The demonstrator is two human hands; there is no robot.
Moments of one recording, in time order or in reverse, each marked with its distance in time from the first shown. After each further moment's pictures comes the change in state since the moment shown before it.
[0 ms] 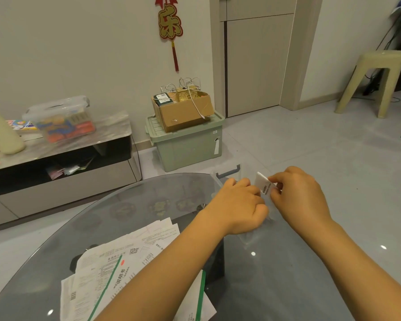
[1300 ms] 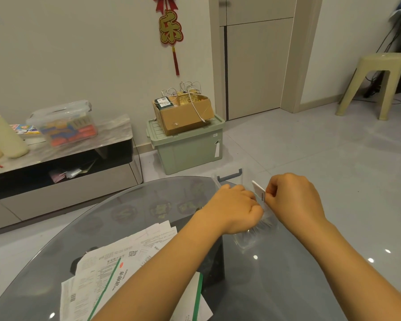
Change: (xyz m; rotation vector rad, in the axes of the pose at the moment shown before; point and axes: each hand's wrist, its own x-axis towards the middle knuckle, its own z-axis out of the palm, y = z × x) left_hand 0.005 -0.002 -0.001 -0.047 -0.158 -0.089; right_hand 0.004 -0.003 -0.005 -0.039 -0.053 0.035
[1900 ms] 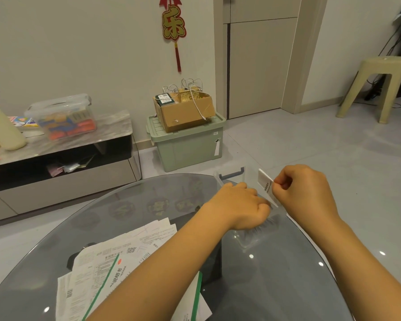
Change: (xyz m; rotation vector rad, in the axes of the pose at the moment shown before) left_hand 0.002 0.009 -0.012 0.035 -0.108 -0.032; right_hand 0.003 0.005 -0.008 0.156 0.128 -0.013
